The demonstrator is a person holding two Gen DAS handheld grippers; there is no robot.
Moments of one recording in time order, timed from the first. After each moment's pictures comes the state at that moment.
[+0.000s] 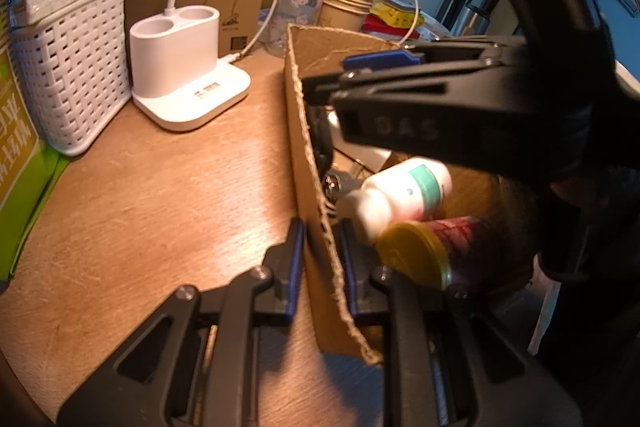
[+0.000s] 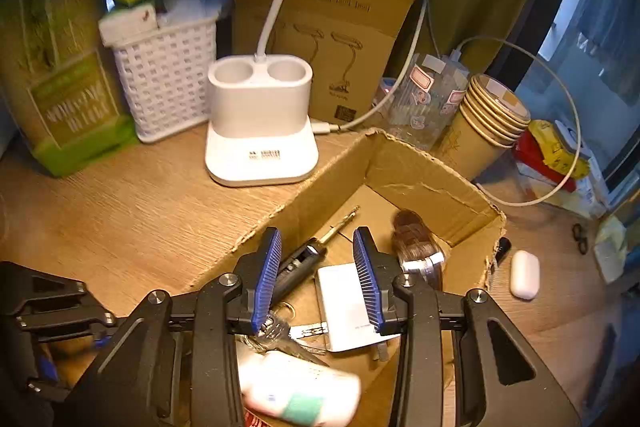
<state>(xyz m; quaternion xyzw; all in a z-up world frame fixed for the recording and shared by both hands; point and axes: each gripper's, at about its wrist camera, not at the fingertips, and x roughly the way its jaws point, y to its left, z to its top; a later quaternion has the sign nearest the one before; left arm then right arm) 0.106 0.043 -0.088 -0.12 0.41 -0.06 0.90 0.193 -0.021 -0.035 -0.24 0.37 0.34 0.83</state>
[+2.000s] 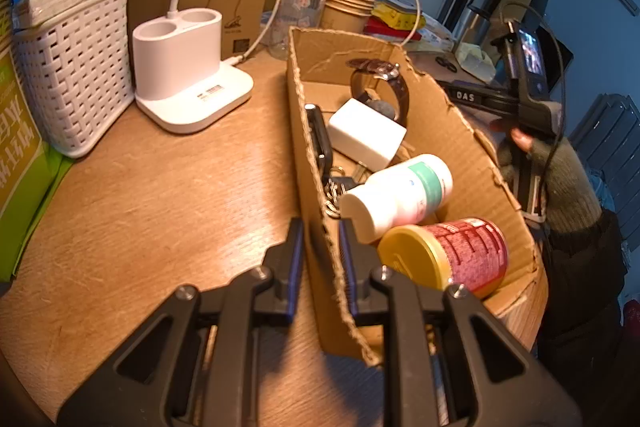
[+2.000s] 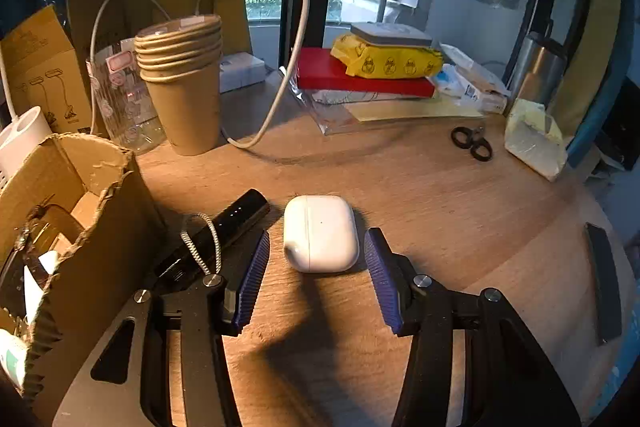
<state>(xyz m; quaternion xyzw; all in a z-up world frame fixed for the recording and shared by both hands) 0.102 0.046 -0.087 -0.12 0.41 -0.05 0.90 0.311 -0.188 -0.075 -0.12 0.36 0.15 0.91</state>
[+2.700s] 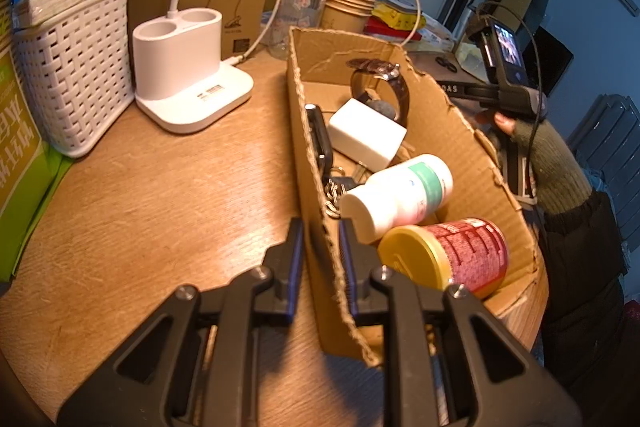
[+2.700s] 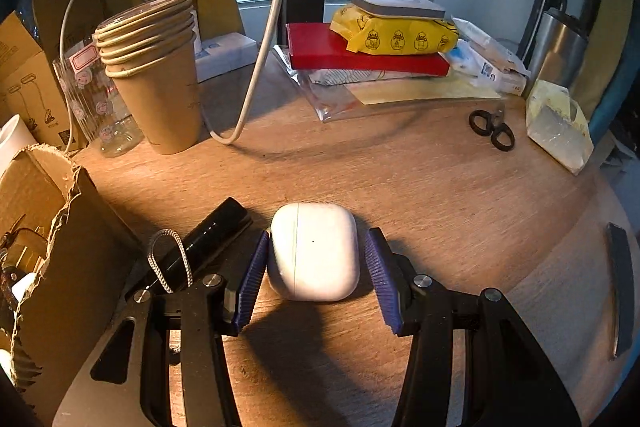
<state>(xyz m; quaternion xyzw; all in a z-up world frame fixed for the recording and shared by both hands) 0.103 0.047 -0.087 -0.12 0.41 -0.05 0.90 0.346 -0.187 -0.087 -0.11 0.40 0.16 0.89</state>
